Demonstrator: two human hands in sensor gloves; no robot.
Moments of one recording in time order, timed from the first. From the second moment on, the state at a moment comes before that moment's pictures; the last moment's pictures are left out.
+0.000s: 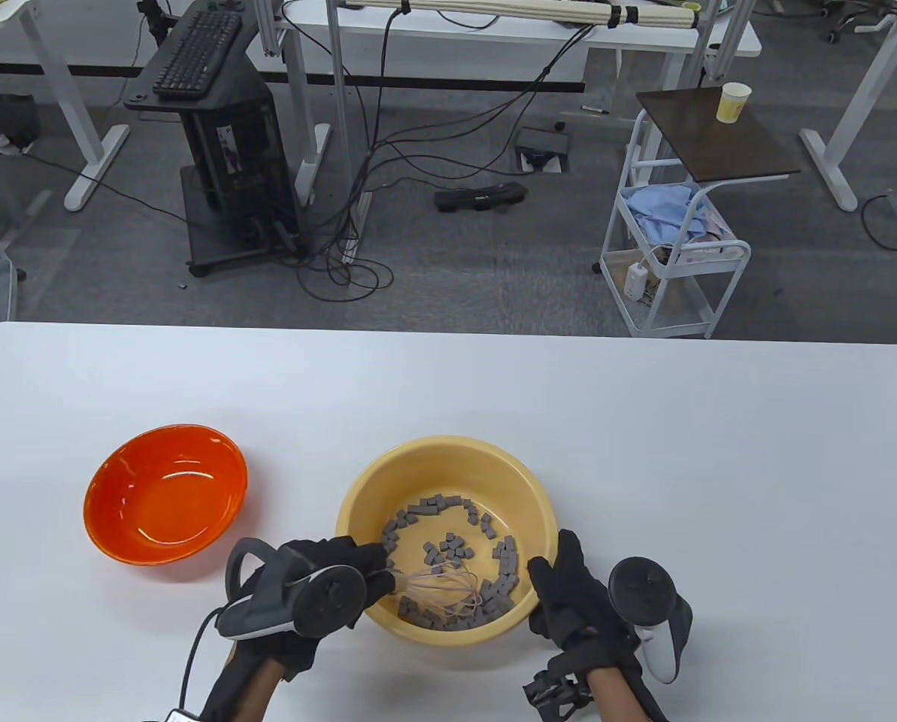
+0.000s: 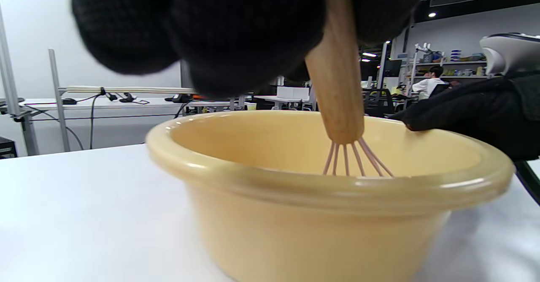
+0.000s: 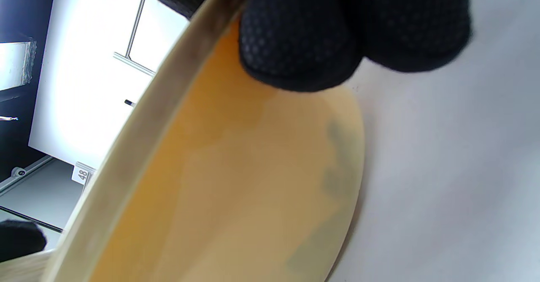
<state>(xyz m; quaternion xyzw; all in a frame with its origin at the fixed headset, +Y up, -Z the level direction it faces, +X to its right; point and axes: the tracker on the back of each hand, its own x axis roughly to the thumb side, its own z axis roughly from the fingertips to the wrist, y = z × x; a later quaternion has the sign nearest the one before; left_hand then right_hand) -0.151 -0.655 -0.258 0.04 -0.29 0.01 0.96 0.169 -0.769 -0.275 0.00 0.07 0.84 0.53</state>
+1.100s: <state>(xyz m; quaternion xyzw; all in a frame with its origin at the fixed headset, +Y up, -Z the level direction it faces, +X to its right) -0.124 -0.663 -0.243 0.16 -0.21 -0.17 0.95 0.170 -0.767 -0.275 0.00 0.07 0.85 0.53</state>
